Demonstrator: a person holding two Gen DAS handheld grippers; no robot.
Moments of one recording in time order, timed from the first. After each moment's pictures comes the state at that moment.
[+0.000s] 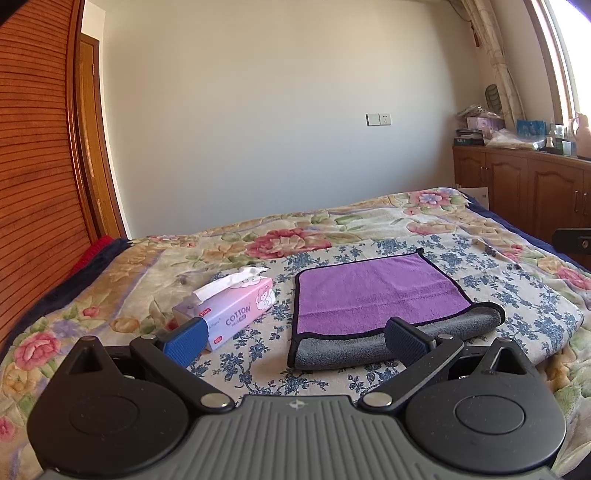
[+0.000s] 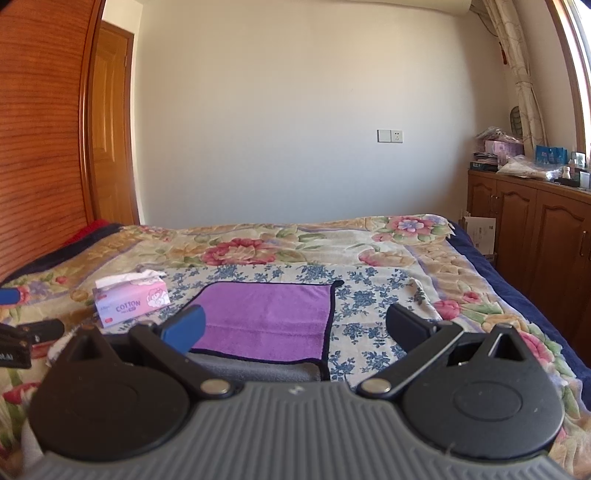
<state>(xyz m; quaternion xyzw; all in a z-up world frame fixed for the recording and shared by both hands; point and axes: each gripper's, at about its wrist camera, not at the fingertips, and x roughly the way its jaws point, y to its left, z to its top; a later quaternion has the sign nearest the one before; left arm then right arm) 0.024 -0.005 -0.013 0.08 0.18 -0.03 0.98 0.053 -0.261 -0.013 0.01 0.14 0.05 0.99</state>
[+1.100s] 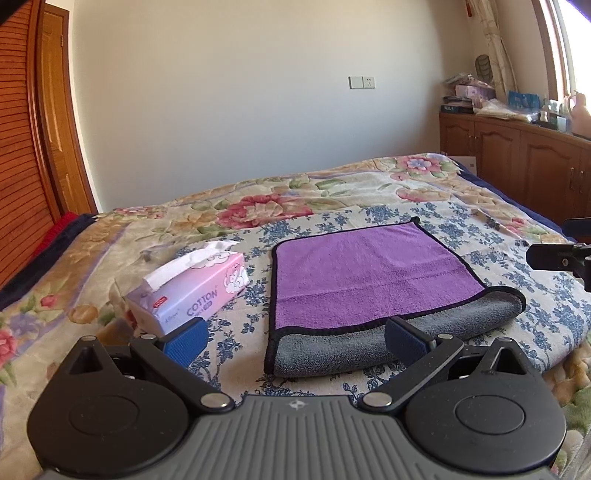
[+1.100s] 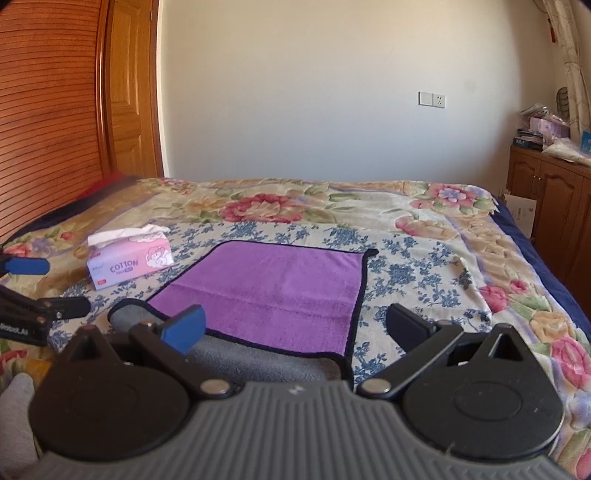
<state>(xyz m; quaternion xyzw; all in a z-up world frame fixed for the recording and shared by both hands) 0.108 -0.011 -0.042 0.09 0.24 -0.06 0.96 0.120 -0.256 -0.037 -0.02 0.21 0.10 0.97</state>
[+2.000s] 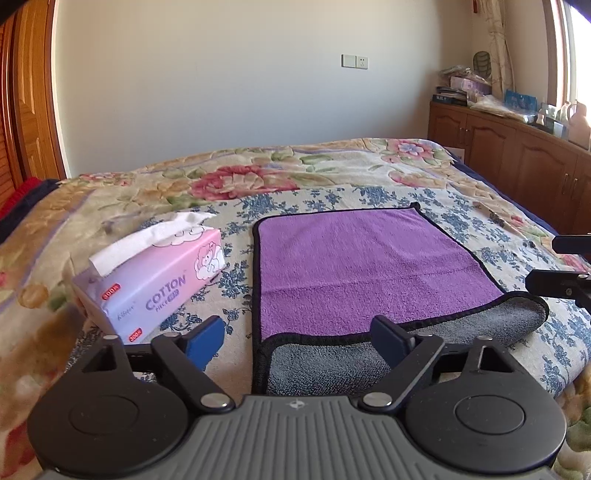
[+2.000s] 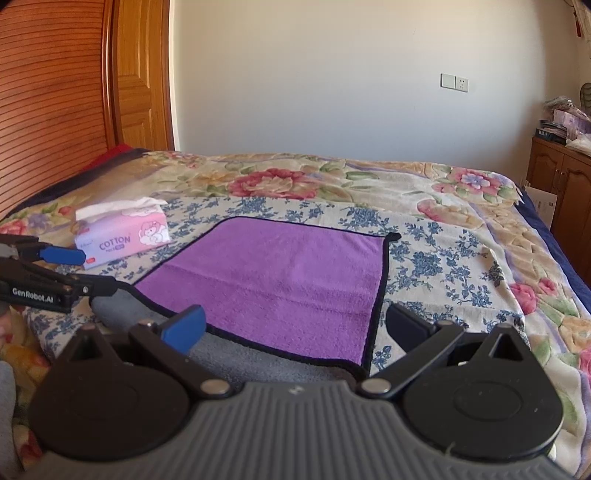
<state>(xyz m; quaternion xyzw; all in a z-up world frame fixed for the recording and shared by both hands) 0.179 0.006 -0.073 0.04 0.29 -0.11 0.95 0.163 -0.245 -0.060 -0.04 0.25 0.12 0.96</state>
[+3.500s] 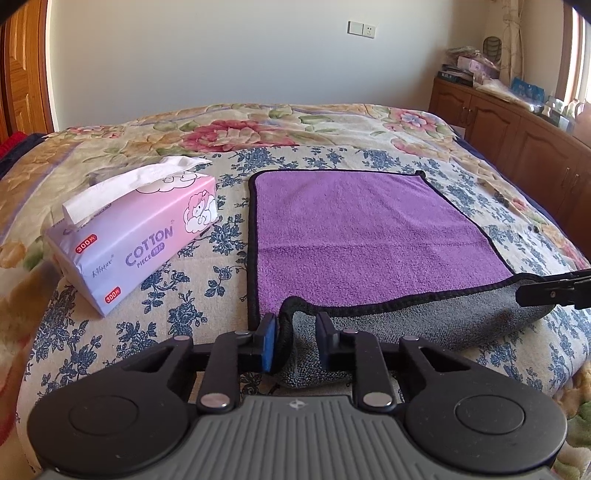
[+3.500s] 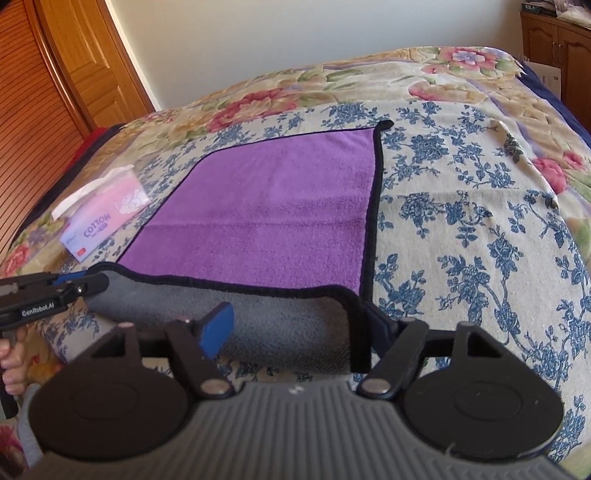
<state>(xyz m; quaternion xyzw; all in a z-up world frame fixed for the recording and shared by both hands) 0.201 0.017 -0.096 0.02 0.35 -0.12 0.93 0.197 -0.279 -0.091 0.08 0.39 0.13 0.91</state>
